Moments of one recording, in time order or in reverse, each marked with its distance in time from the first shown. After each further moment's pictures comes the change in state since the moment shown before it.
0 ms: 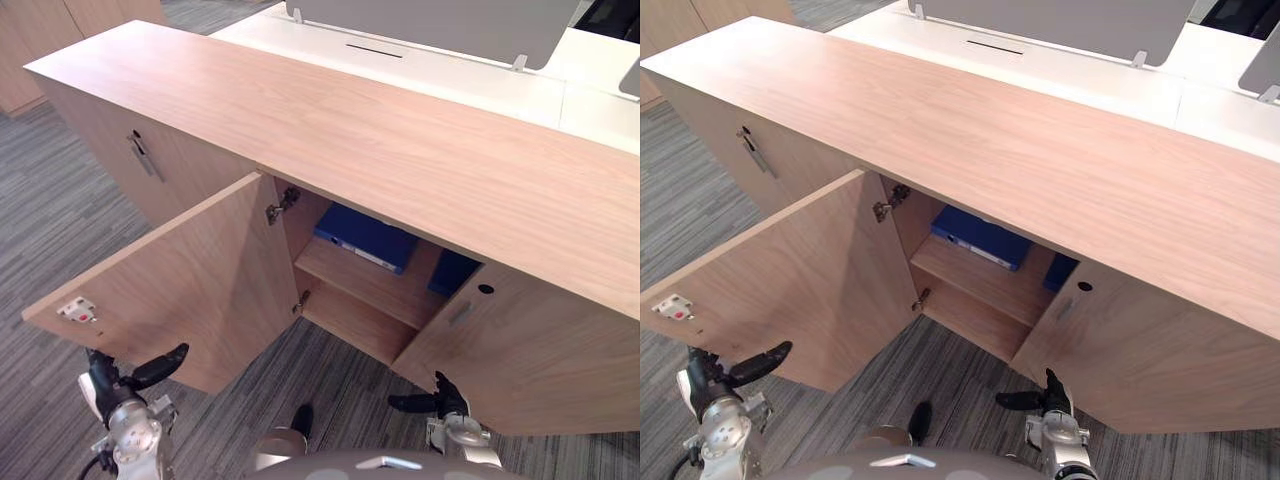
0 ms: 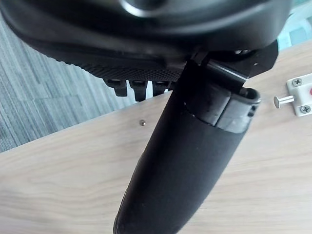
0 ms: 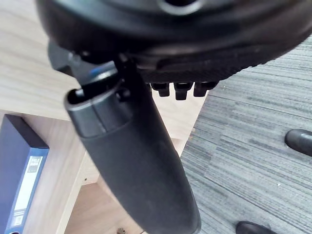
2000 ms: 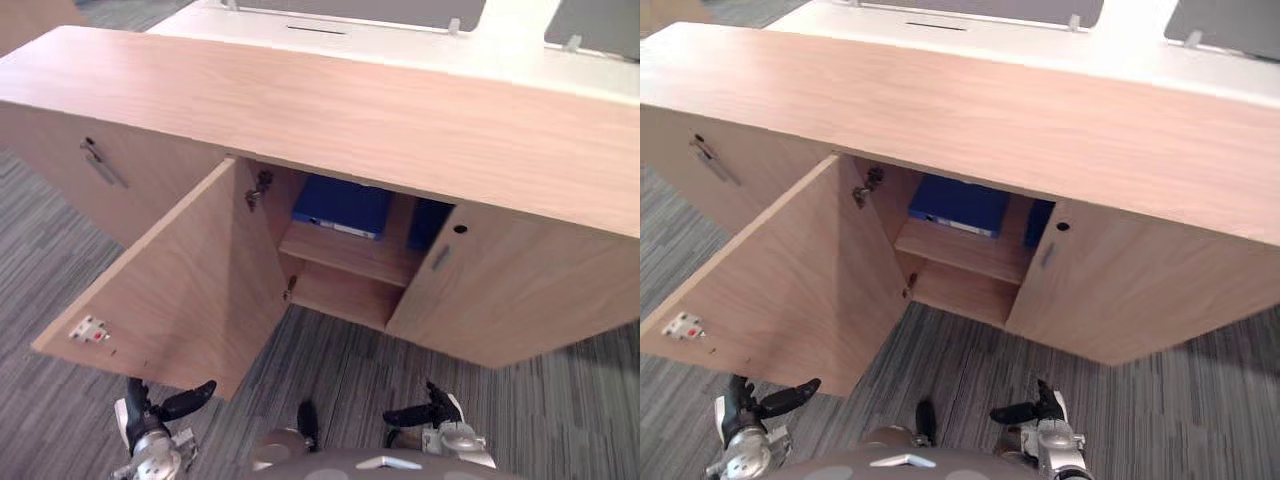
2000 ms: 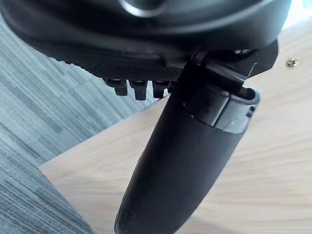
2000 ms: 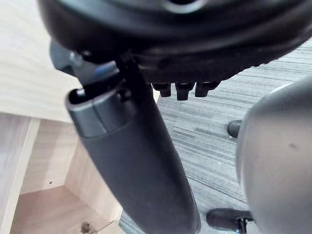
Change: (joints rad) left arm 0.103 -0.018 -0.146 0.048 0.021 0.030 -0.045; right arm -0.007 0.006 0.035 0.042 -0.064 0.018 0.021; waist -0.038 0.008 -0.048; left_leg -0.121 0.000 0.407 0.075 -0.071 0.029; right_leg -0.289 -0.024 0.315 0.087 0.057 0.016
